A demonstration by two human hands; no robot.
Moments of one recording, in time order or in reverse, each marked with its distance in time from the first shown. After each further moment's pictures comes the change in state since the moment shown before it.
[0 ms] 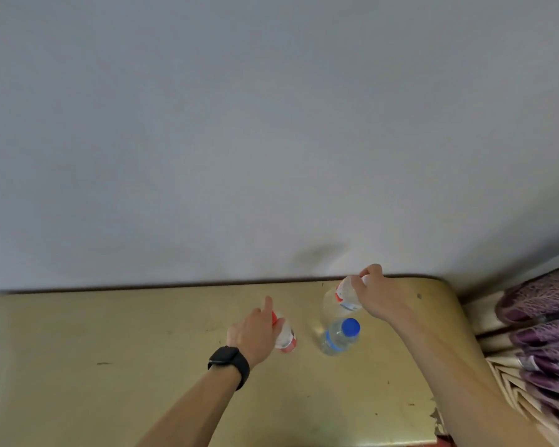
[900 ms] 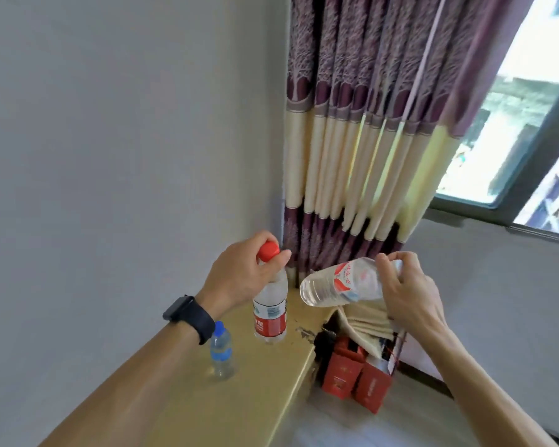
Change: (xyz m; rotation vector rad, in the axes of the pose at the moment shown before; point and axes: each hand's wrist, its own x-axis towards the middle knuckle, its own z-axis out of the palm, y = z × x) left_hand -0.164 0.180 -0.159 -0.310 0.040 1.329; right_hand -0.446 0.040 -0.050 0.529 1.161 0.514
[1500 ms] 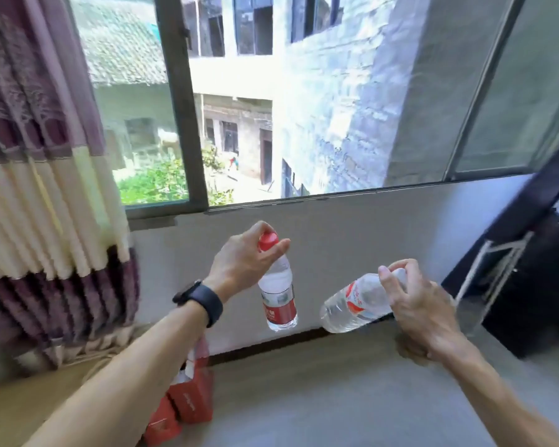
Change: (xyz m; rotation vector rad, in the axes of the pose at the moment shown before) left_hand -0.028 0.443 0.317 -0.265 -0.431 0.460; right_hand -0.206 0.267 -0.422 -0.316 0.584 0.445
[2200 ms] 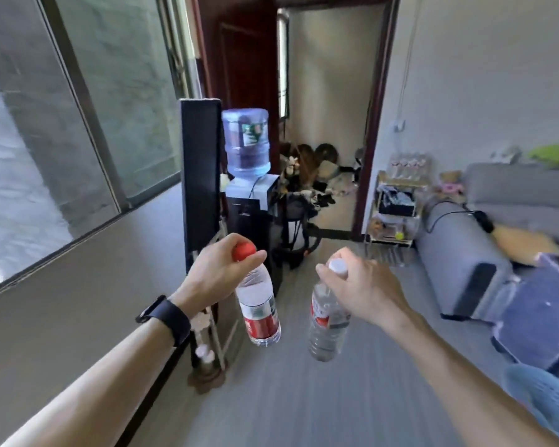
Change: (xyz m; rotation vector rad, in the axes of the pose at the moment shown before) left_hand 0.139 0.418 0.398 -0.305 -0.718 0.643; right_hand 0.054 0.296 -0.303 -0.438 0.460 0.579
